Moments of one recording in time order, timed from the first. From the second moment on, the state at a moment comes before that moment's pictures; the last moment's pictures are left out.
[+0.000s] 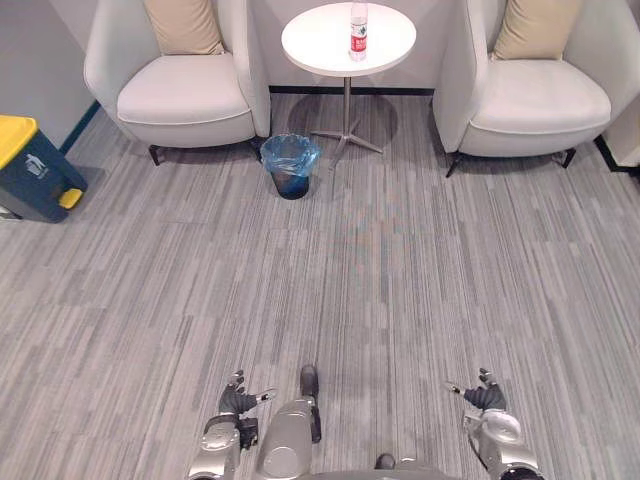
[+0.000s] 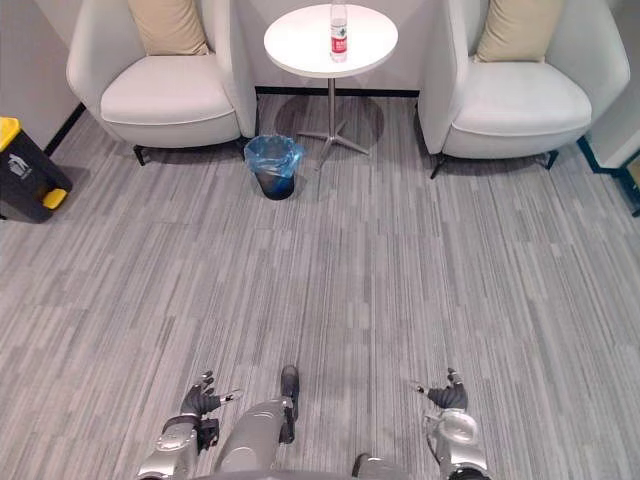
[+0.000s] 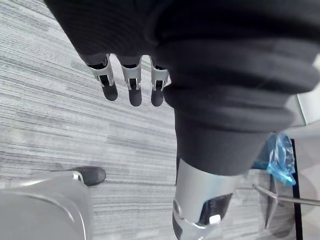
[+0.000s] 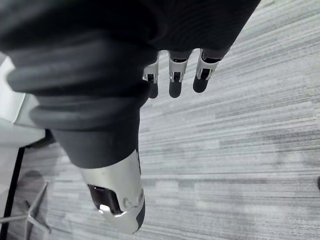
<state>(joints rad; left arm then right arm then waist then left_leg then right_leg) 0.05 0.12 0.02 0.88 -0.08 -0.09 0.11 -0.06 -0.15 -0.17 0.93 0.07 -0.07 -0.19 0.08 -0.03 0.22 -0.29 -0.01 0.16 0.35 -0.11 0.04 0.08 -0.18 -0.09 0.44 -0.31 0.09</state>
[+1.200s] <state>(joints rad) 0.04 0.11 0.01 0.87 -0.08 -0.09 0.11 -0.04 -0.14 -0.15 0.99 0.07 -0.06 -0.19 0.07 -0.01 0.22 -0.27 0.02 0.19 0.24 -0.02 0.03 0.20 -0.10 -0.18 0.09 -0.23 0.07</state>
